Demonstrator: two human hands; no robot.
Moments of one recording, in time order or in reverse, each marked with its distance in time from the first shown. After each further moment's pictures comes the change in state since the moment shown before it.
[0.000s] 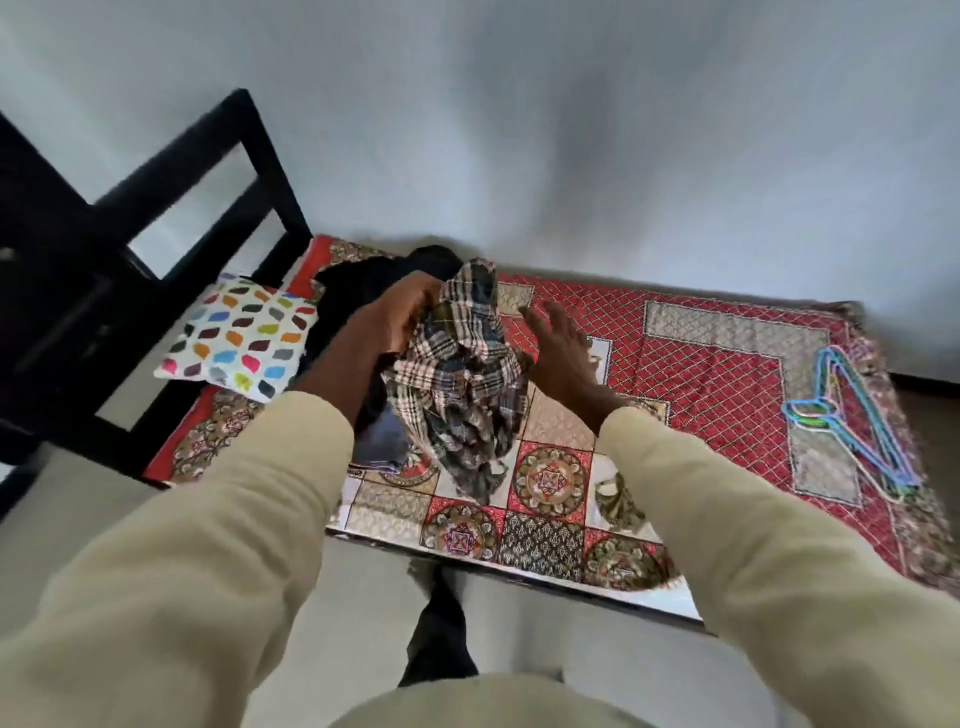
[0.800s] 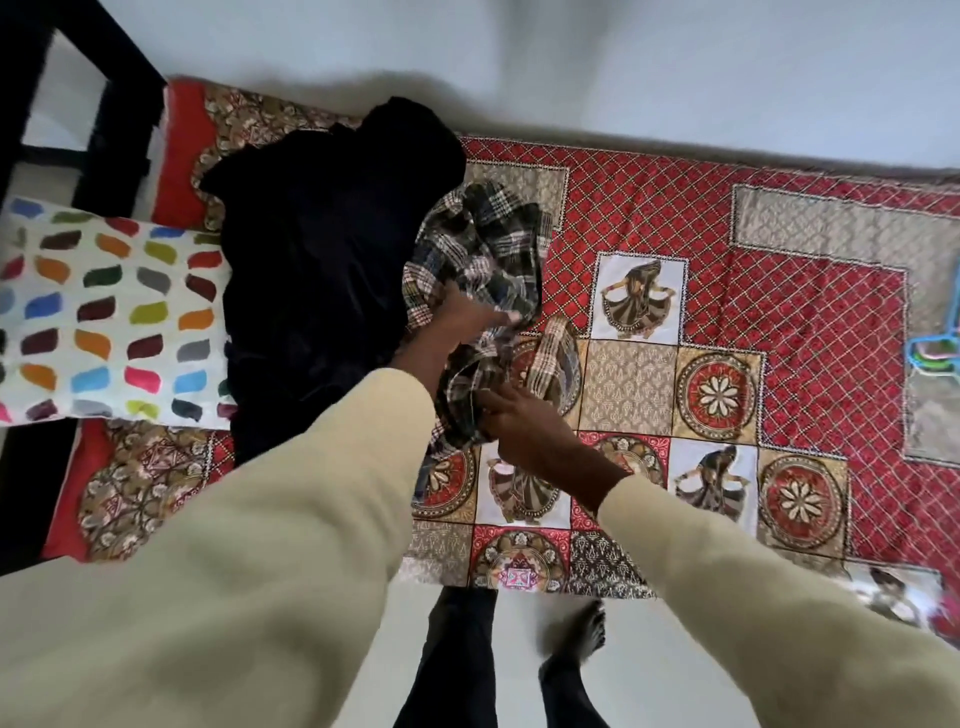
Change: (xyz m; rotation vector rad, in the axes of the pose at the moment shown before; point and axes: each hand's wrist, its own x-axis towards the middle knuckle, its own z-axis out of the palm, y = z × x) left_hand 0.394 -0.109 -0.056 0.440 -0.022 -0.331; right_hand 0.176 0.005 0.250 -0.195 -0.506 -0.326
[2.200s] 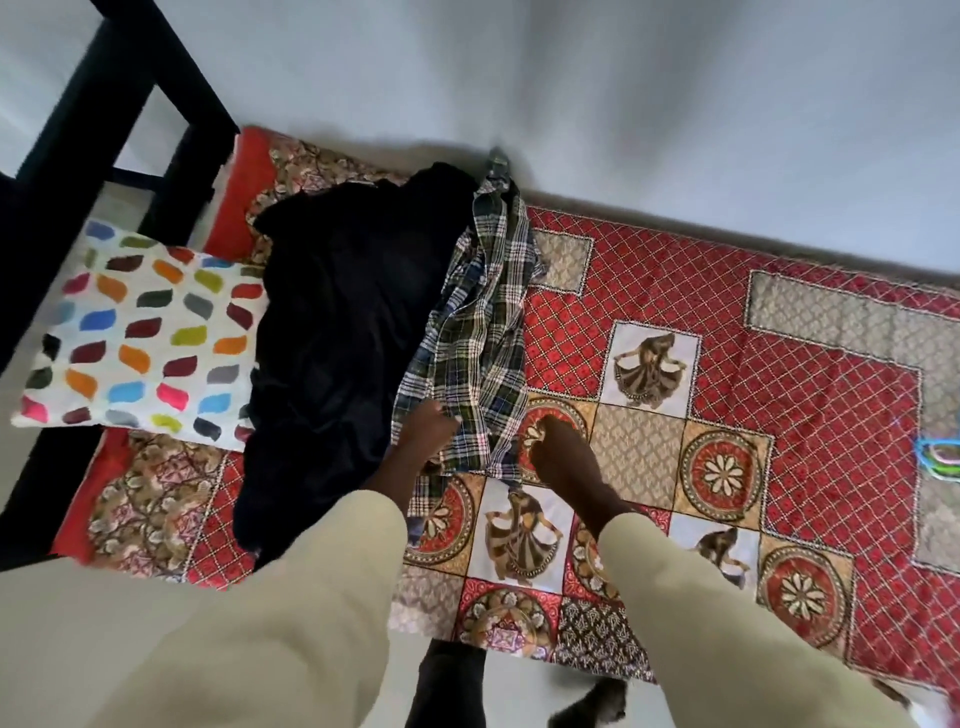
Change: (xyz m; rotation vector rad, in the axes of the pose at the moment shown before) left_hand -0.039 -0.089 -0.003 0.054 0.195 -0.079; right_hand 0.008 0.033 -0.039 0.482 -0.040 0.779
